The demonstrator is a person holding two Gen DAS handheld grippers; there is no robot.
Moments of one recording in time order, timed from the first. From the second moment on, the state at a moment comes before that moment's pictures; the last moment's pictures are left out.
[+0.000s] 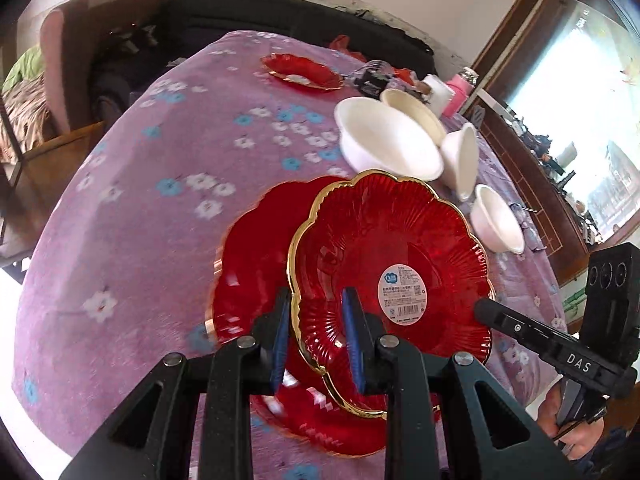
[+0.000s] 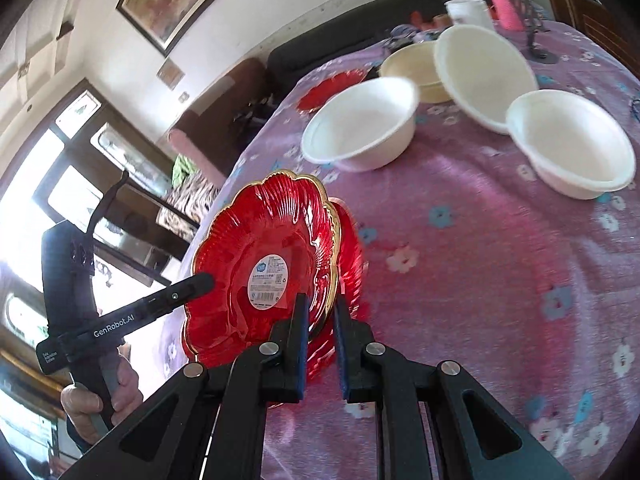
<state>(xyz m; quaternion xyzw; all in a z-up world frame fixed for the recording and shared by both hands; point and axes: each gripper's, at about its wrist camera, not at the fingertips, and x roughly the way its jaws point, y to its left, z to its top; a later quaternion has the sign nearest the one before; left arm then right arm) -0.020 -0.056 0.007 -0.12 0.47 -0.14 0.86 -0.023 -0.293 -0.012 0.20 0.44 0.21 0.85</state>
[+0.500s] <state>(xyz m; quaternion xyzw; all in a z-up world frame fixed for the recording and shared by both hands) -0.027 -0.059 -0.002 -0.05 0.45 -0.09 0.89 -0.012 -0.260 -0.024 0.15 0.46 0.20 0.85</state>
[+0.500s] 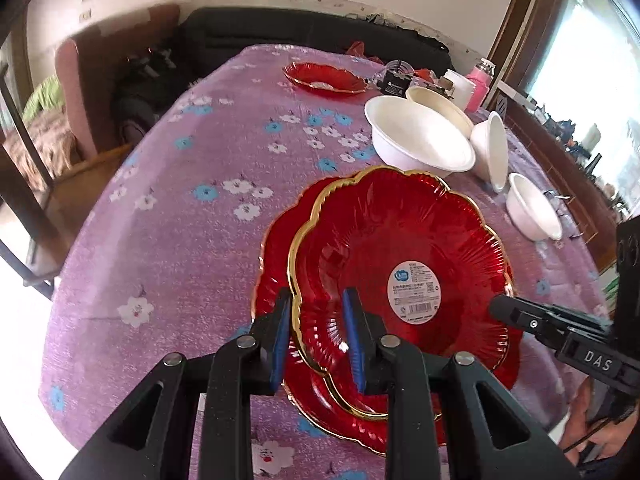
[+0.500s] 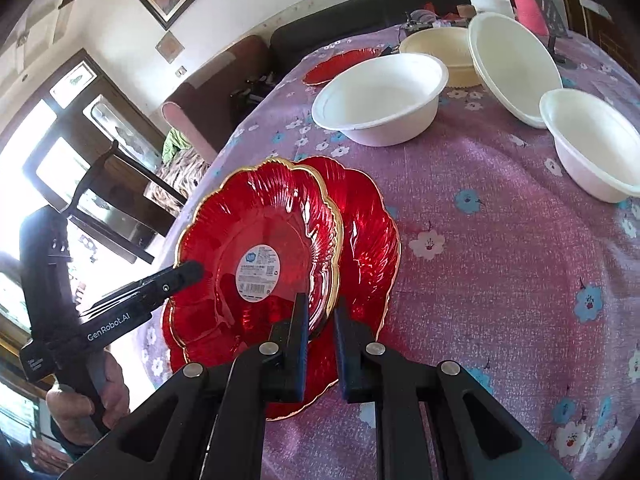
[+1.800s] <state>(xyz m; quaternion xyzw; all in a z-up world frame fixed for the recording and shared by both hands) -0.049 -0.106 0.010 0.02 0.38 -0.07 0.92 -0.027 -0.345 -0.022 0.22 0.42 0.14 0.87</state>
